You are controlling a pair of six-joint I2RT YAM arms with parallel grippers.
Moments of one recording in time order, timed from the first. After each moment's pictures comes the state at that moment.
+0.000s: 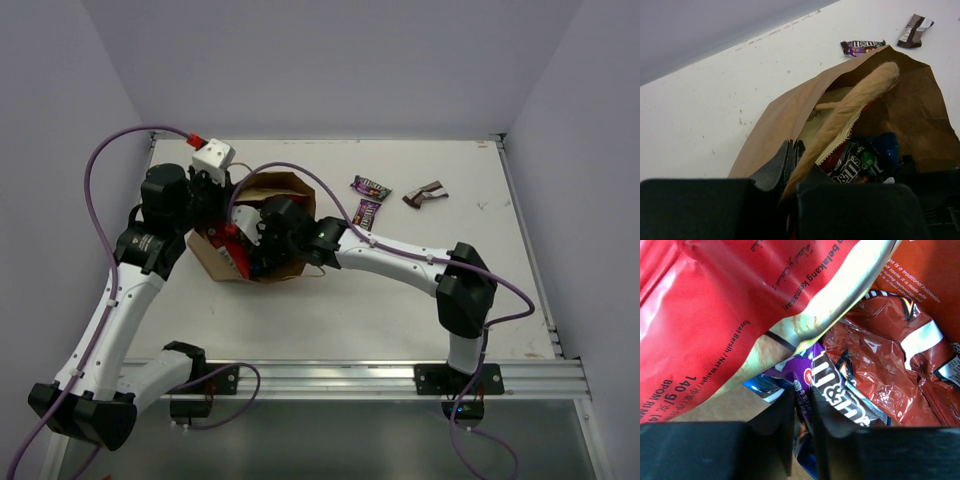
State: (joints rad) left arm -0.26 1.01 1.13 -0.44 0.23 0.08; right arm 1.05 1.87 1.57 -0.39 -0.04 -0.30
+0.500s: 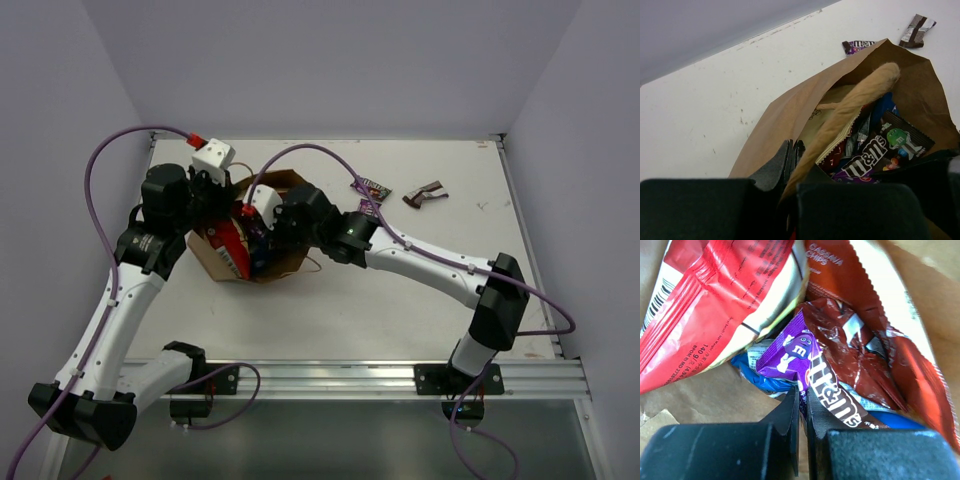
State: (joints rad) left arm -0.26 1.01 1.13 -0.44 0.22 0.08; right arm 1.03 1.70 1.52 -0.35 0.00 -0.26
